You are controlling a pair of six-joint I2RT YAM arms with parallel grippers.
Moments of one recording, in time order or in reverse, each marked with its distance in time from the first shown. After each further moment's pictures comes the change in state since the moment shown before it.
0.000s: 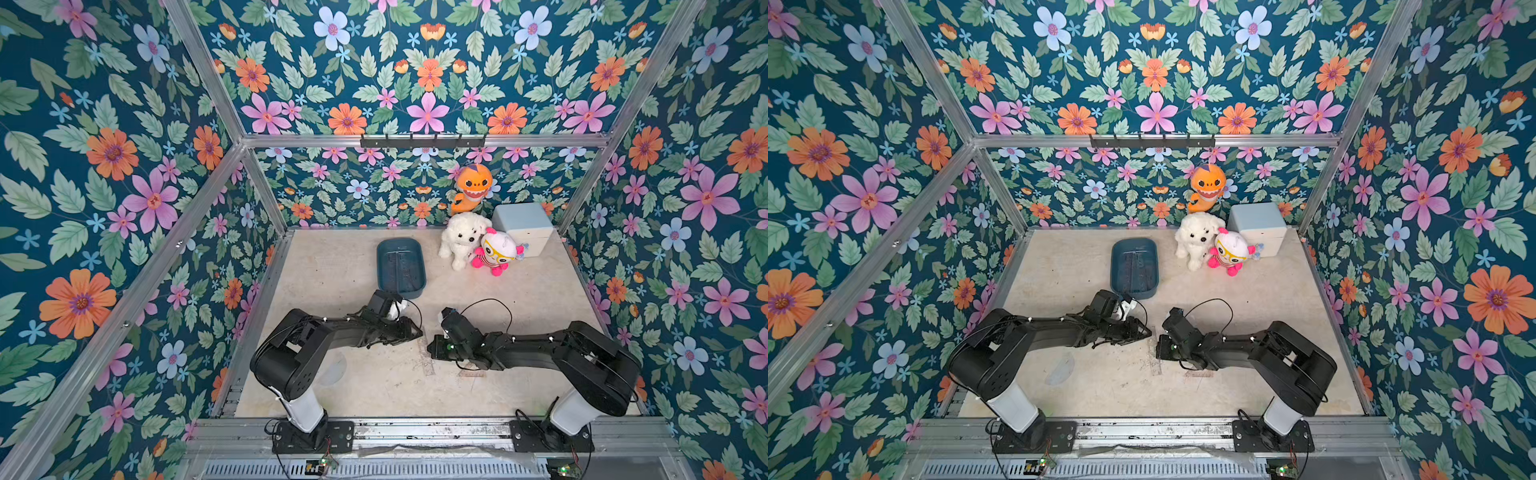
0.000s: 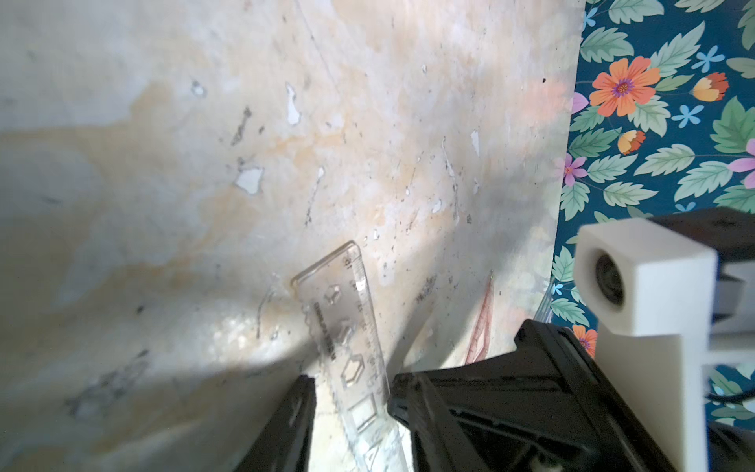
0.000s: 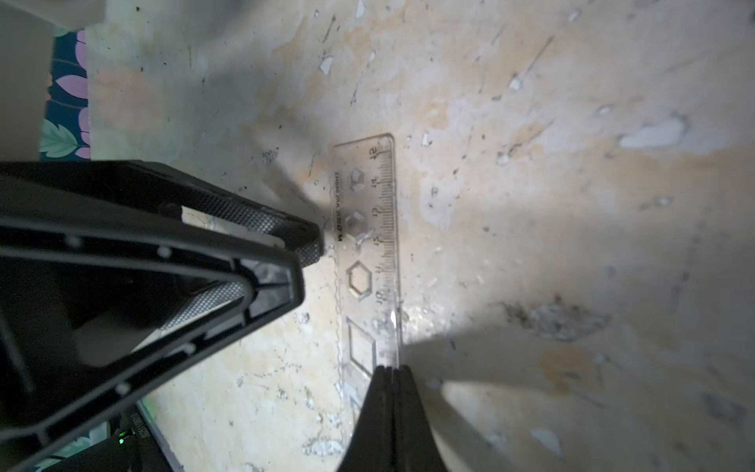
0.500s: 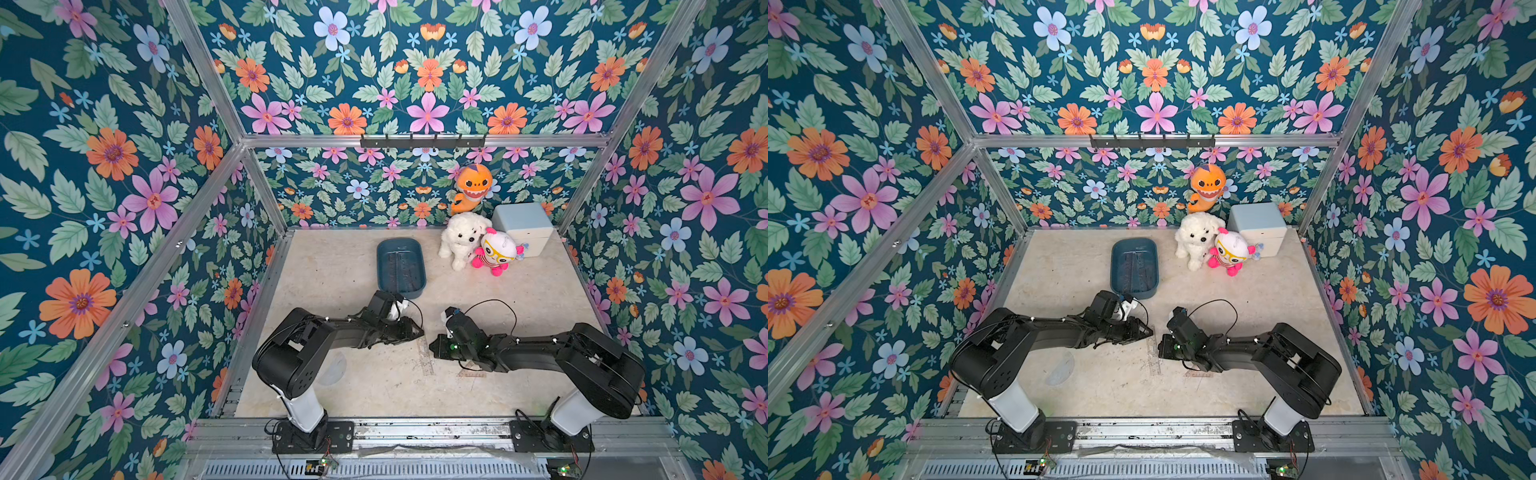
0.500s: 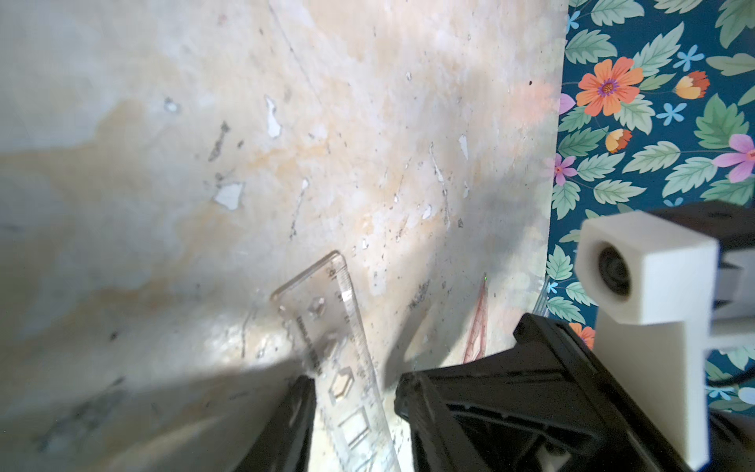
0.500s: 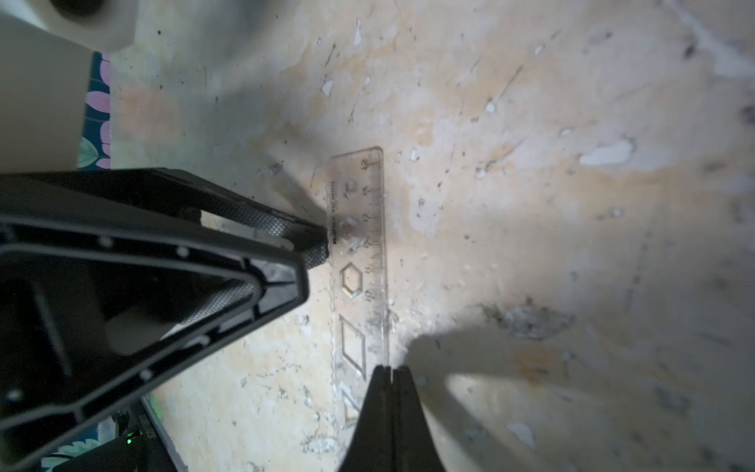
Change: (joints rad) left arm -0.010 0.029 -0.008 0.070 0.013 -0.002; right arm -0.024 -0.034 -0.037 0.053 -0.014 -0.007
